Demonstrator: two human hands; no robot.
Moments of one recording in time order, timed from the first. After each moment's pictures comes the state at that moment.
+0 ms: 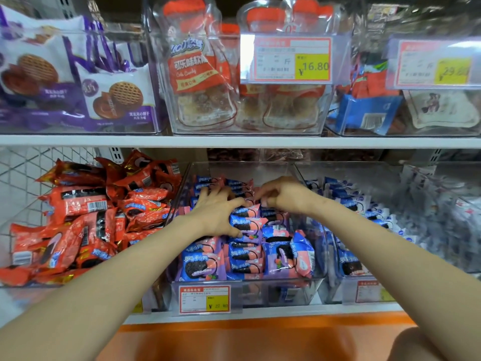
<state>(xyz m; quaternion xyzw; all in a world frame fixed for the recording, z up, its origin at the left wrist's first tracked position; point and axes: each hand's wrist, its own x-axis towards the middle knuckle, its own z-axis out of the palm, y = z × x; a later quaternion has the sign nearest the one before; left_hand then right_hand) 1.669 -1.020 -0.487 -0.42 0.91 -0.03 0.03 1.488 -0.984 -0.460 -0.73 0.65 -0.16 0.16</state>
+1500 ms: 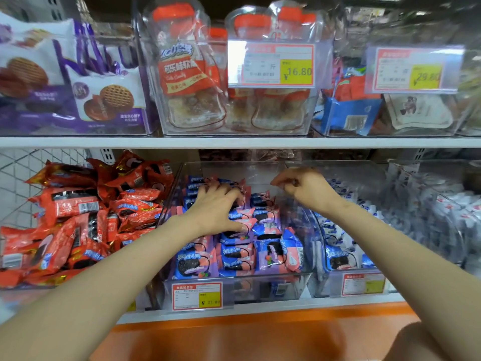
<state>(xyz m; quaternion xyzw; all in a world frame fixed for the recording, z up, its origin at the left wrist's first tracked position) 1.663 -1.005 -0.477 -0.41 0.91 -0.01 -0.03 1.452 -0.956 -0.451 -0.70 0.65 -0.28 0.08</state>
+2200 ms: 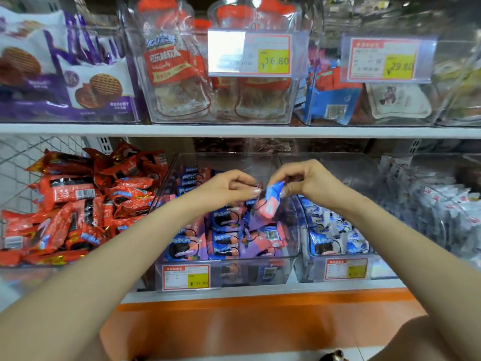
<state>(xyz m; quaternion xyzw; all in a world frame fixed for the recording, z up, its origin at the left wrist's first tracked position) 1.647 -0.969 -0.450 -0.34 0.76 0.51 -0.23 1.448 -0.910 -0.433 -0.71 0.53 -0.37 0.27</state>
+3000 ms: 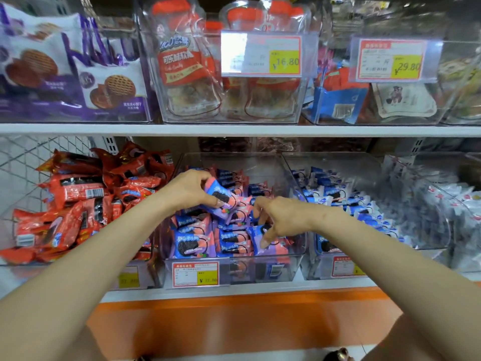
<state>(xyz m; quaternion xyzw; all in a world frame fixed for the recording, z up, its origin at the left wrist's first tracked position) 1.700 -0.999 -0.455 -0.49 0.80 0.29 -0.19 1.496 -0.917 -0.463 -0.76 0.62 0.02 0.21</state>
